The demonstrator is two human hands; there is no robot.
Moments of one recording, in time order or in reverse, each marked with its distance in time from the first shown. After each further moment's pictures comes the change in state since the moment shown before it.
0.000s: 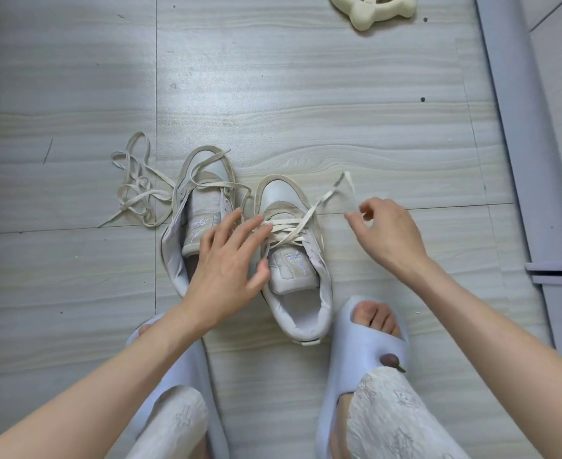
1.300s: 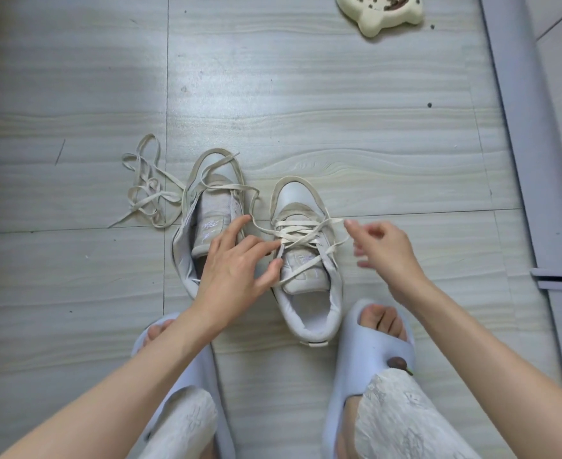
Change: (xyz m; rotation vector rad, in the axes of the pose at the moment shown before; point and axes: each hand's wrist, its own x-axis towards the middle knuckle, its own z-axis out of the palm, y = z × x) left_hand -0.001 -0.003 0.002 -0.012 0.099 -0.012; right_hand -0.027 -0.010 0.011 0.727 -0.121 0.211
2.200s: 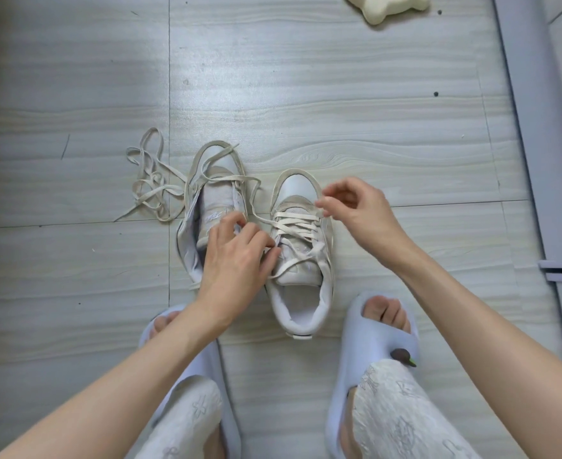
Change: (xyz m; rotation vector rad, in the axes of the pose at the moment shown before) left_hand 0.001 0.008 -0.008 0.143 0.059 0.009; right_hand 0.005 -0.042 0.017 0.023 -0.190 -0.339
